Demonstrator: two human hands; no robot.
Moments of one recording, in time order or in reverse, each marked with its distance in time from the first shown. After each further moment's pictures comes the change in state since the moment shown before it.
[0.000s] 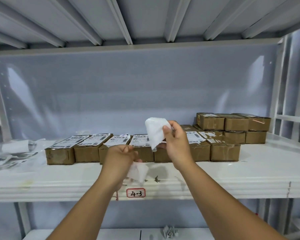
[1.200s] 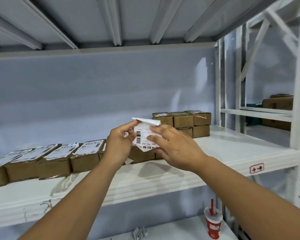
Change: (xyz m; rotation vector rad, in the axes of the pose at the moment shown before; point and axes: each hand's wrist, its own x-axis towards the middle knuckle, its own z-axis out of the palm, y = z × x) left_hand -0.010 0.032 0.149 0.132 -0.215 0.348; right_hand -0.006 -0.021 -0.185 -1.317 -0.255 -0.827
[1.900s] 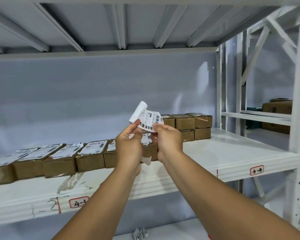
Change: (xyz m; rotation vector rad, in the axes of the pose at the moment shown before) left_hand -0.026 0.022 0.021 -0.444 0.164 -0.187; right_hand 0.065 -0.058 -0.004 1.546 0.513 1.414
